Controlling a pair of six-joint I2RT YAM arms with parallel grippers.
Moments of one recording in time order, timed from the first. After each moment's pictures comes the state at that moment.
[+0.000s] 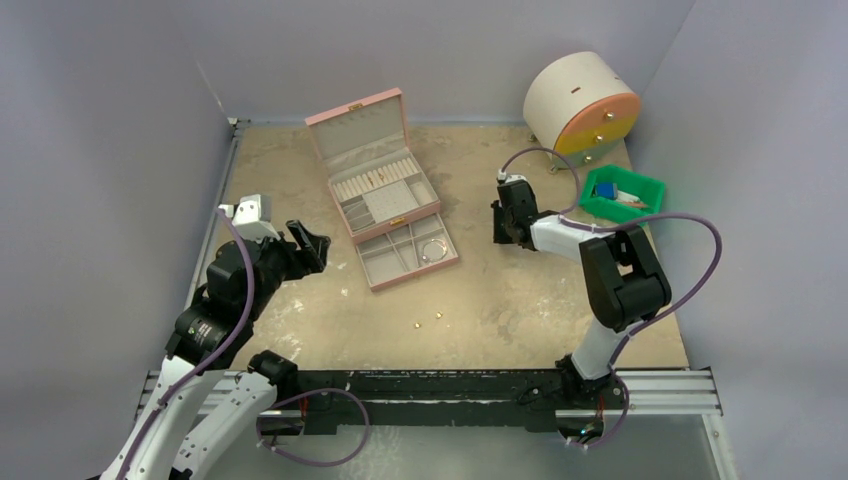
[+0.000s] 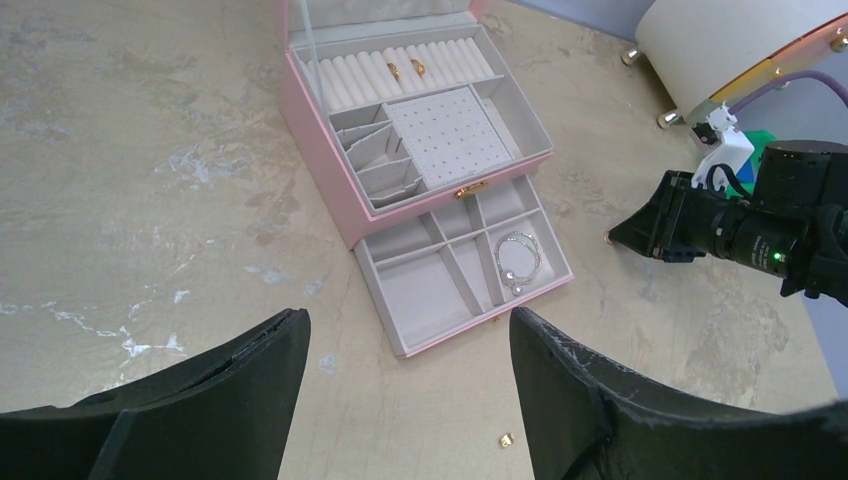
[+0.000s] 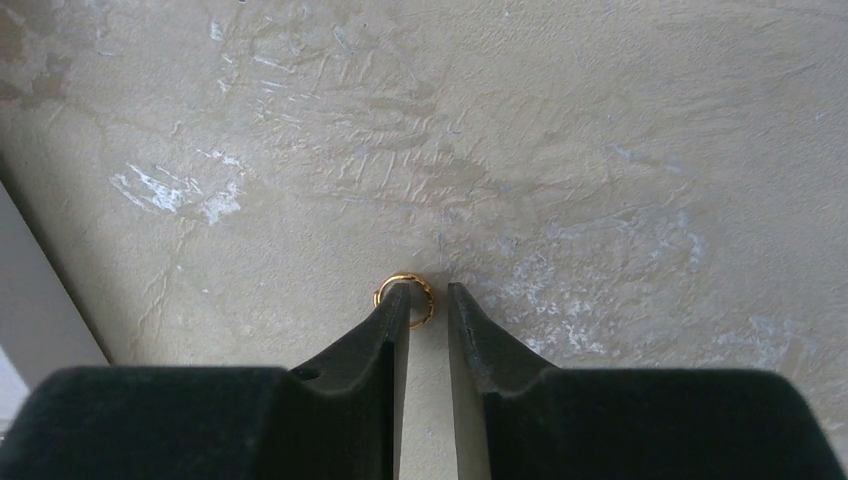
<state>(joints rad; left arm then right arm) -0.43 0.54 0.85 -0.64 -0.21 -0.49 0.36 1.75 0.95 -0.11 0.17 0.27</state>
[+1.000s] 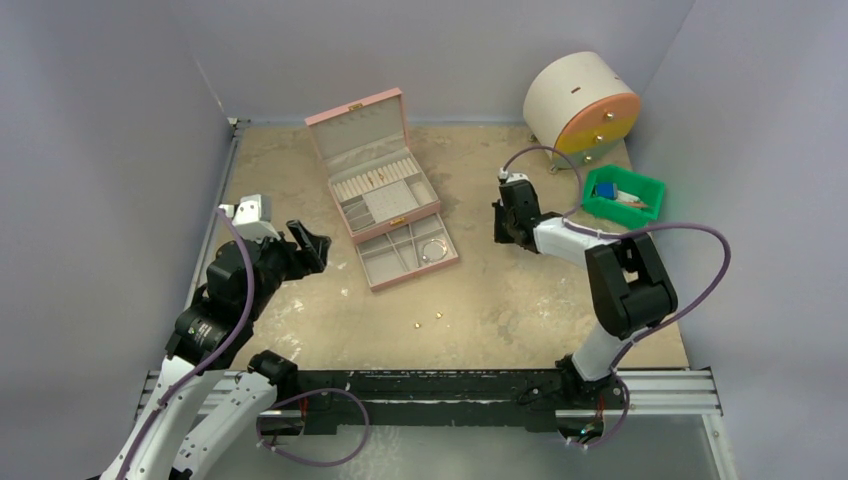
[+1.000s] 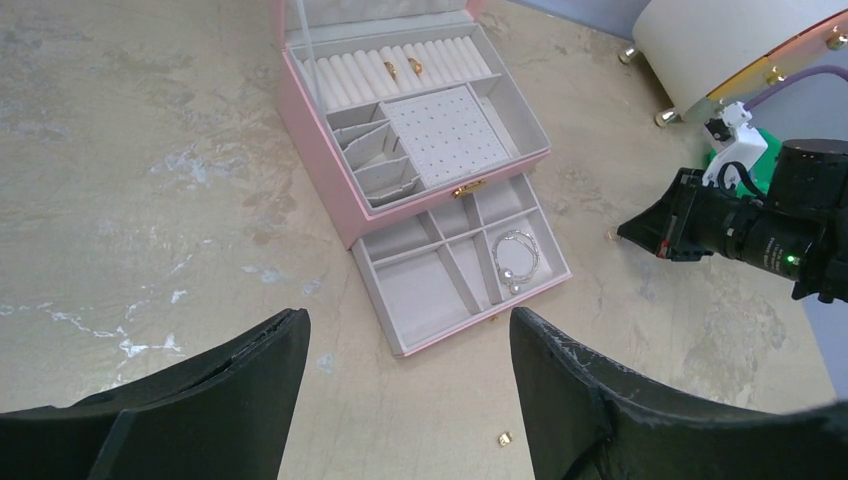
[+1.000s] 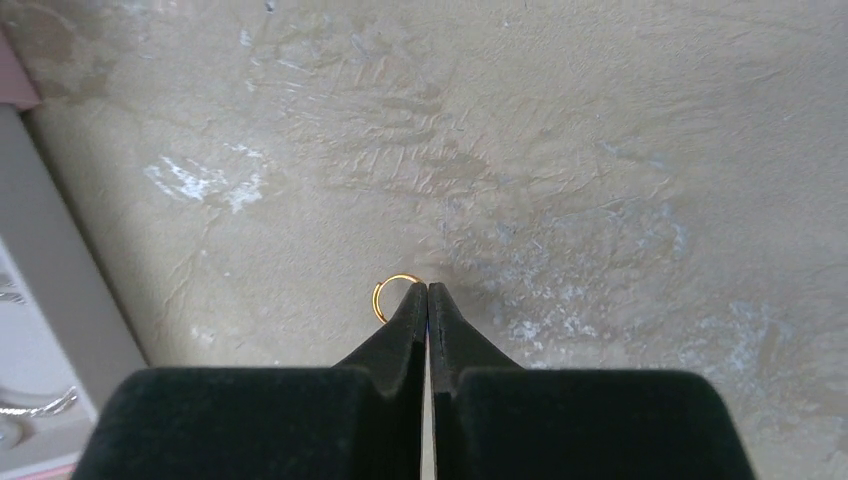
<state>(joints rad) -0.43 0.54 0.85 -0.63 -0.21 -0.49 0.36 1.71 0.93 -0.10 0.17 0.26</state>
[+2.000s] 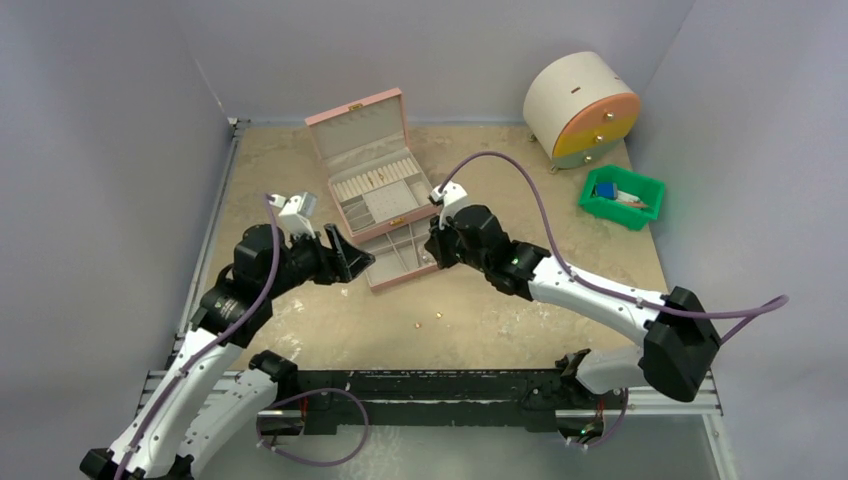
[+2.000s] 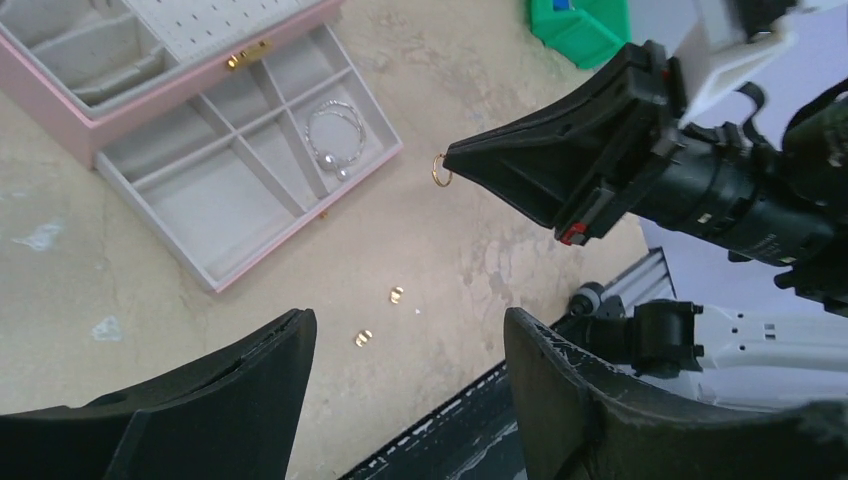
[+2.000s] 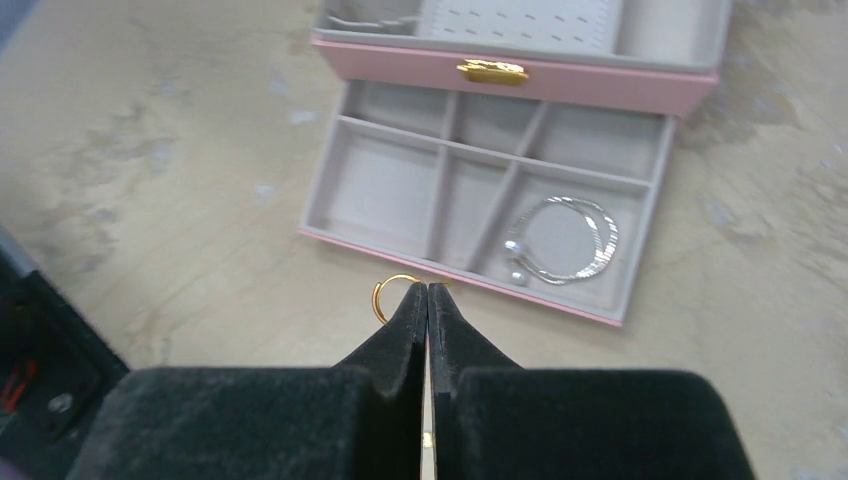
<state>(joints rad) -0.43 0.66 0.81 -0.53 0.25 -0.61 0.85 1.35 0.93 -0.10 0.11 0.28</state>
